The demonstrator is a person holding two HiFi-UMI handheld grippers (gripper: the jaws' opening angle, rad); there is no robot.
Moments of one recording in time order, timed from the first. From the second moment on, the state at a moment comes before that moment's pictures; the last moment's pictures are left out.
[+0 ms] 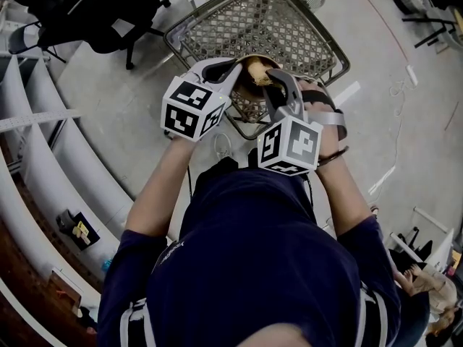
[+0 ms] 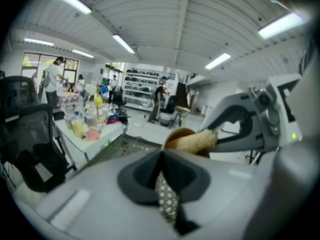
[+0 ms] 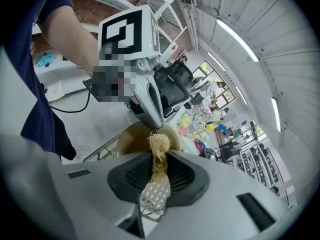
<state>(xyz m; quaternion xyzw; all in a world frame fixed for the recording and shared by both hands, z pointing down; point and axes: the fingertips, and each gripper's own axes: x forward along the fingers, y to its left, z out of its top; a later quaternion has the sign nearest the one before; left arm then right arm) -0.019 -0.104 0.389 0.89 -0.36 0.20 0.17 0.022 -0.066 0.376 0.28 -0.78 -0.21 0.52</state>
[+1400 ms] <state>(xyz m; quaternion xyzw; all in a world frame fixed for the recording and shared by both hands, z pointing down) -0.016 -0.097 0.406 0.89 -0.35 0.24 0.17 0.032 -0.059 0.393 0.26 -0.78 -0.20 0.53</state>
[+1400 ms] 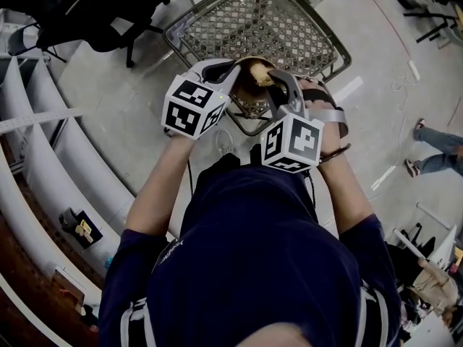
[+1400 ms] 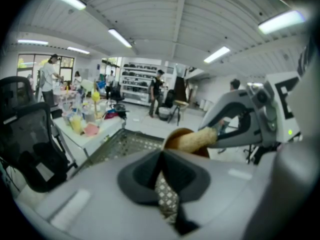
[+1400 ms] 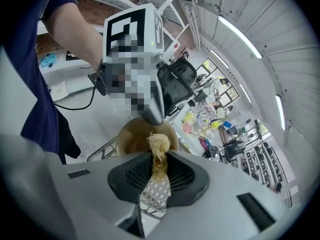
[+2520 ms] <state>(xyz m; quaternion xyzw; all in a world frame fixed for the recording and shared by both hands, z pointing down) -0.004 -0.103 0.411 0.89 -0.33 0.25 0.18 0.020 -0.063 0.403 0.25 -0.81 -0.18 0.50</state>
